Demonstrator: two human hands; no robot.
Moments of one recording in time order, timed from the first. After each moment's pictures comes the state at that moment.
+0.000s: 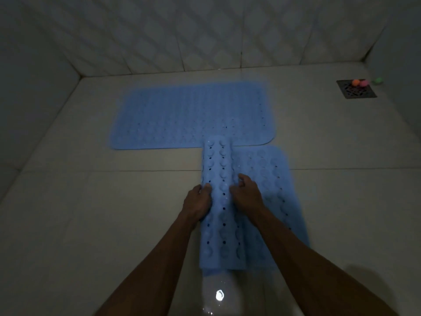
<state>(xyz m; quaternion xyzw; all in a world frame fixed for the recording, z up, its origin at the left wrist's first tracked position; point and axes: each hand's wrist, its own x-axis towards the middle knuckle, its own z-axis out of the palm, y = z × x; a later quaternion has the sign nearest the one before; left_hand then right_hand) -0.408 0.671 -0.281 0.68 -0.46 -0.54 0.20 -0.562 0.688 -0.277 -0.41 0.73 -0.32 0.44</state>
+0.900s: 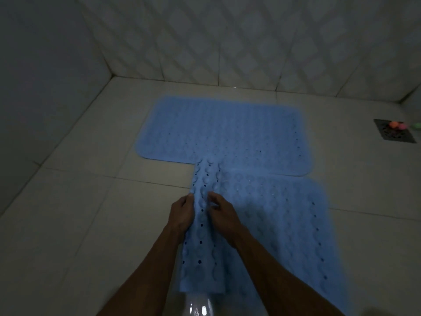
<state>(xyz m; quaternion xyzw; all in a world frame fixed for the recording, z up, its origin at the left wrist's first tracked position) -0.282 0.607 -0.294 0.70 -0.32 -0.57 0.29 -0.420 0.630 -0.269 -0.46 0.64 -0.29 0.55</state>
